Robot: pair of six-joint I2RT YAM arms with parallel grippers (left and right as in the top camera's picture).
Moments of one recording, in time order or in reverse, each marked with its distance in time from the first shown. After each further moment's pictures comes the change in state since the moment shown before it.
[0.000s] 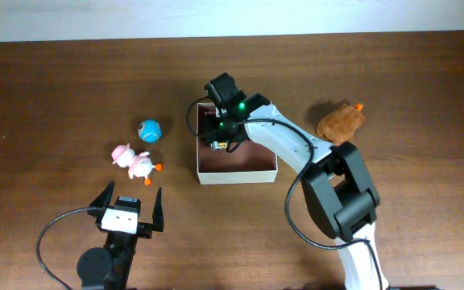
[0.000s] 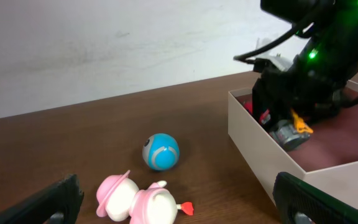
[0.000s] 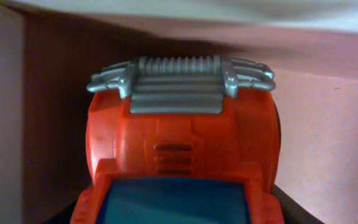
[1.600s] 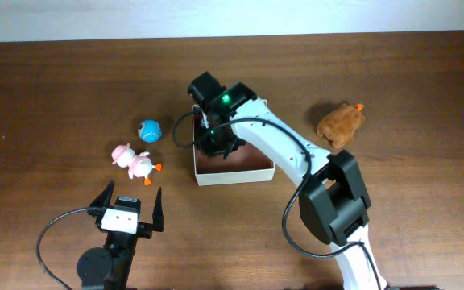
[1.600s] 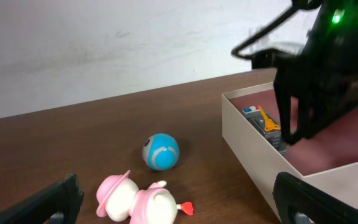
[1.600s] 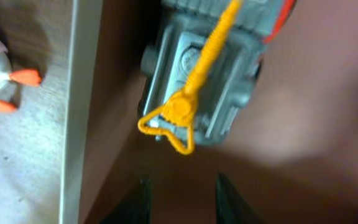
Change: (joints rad) left arm 0.000 0.000 0.000 0.000 0.000 0.000; right arm 0.071 0.007 0.222 -0.454 -0.016 -0.132
